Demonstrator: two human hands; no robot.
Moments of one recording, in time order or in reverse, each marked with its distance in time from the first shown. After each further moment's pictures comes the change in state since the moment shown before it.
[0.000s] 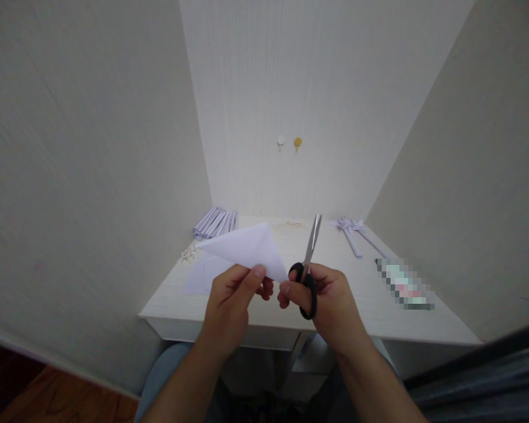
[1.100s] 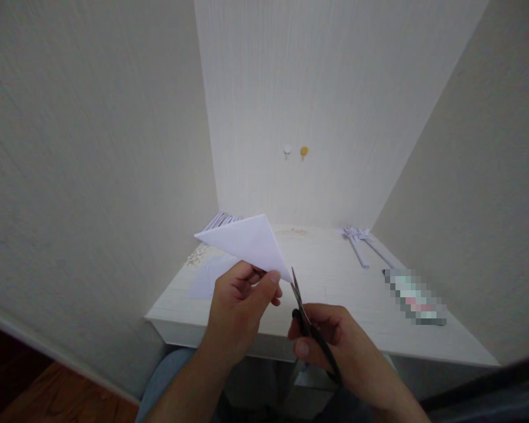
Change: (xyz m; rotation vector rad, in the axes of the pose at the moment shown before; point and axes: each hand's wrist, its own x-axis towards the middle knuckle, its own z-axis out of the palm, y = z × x) left_hand 0.000 0.029 0.014 0.105 0.044 0.033; right_hand -0.032 0.001 -0.026 -0.254 -0.351 0.278
